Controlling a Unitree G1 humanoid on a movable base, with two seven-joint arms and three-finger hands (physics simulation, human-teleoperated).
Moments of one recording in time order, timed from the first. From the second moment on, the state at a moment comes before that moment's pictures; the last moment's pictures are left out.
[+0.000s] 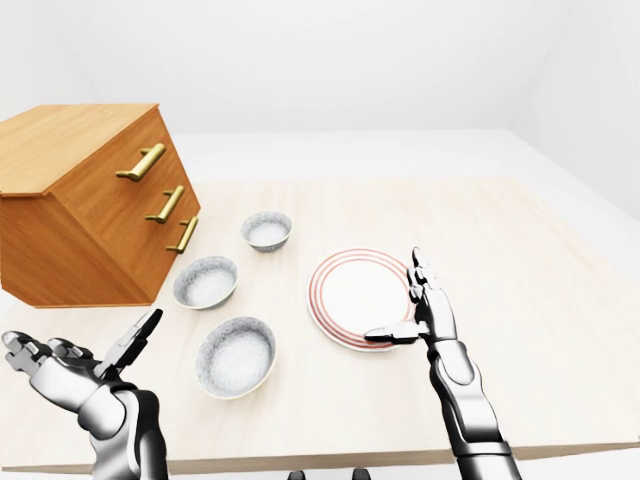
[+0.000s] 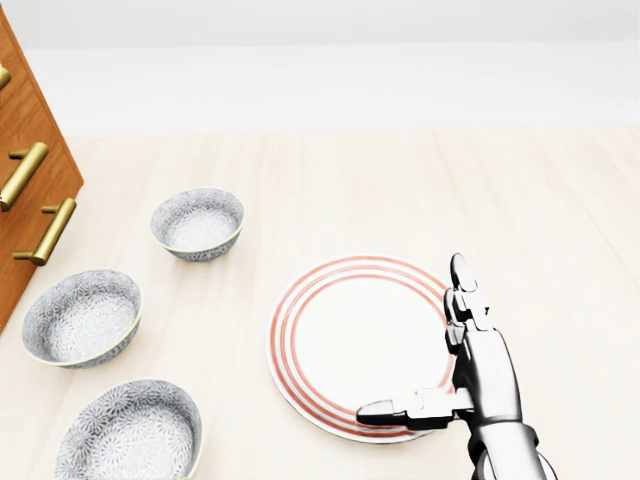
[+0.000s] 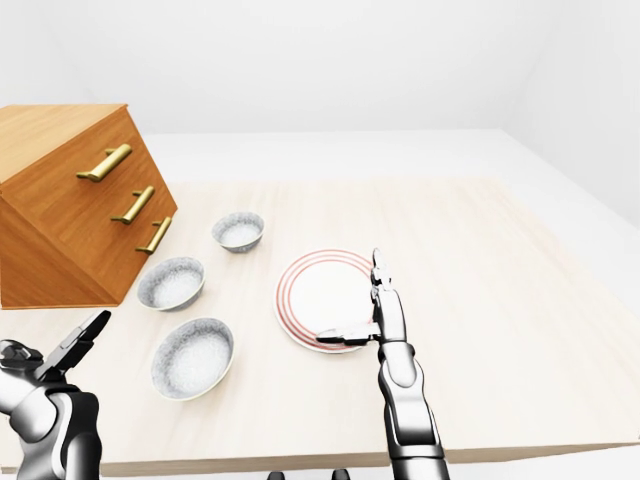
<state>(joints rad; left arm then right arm) 0.06 0.07 0.50 -0.07 -0.33 -0.09 0.52 0.00 -0.02 -0.03 0.00 -0.04 0.02 0.03</state>
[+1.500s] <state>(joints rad) 0.05 0.07 0.49 -0.04 -0.32 -0.09 0.52 -0.12 -0.01 0.15 -0.36 -0.44 0.09 0.13</state>
